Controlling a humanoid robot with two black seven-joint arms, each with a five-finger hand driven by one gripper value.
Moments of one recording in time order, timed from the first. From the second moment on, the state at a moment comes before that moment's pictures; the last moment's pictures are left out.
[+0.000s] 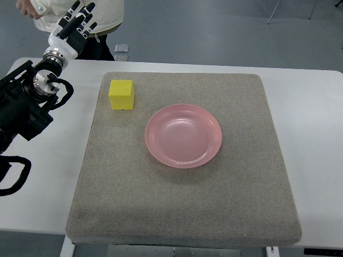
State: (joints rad) left arm -1.07 0.18 -0.65 -0.25 -0.21 -0.27 -0.23; right arm 0.00 0.00 -0.10 0.16 -0.06 0.02 0.00
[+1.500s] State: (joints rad) left arm -1.08 0.18 -0.65 -0.26 -0.21 -0.22 -0.30; right arm 0.00 0.00 -0.10 0.16 -0.06 0.02 0.00
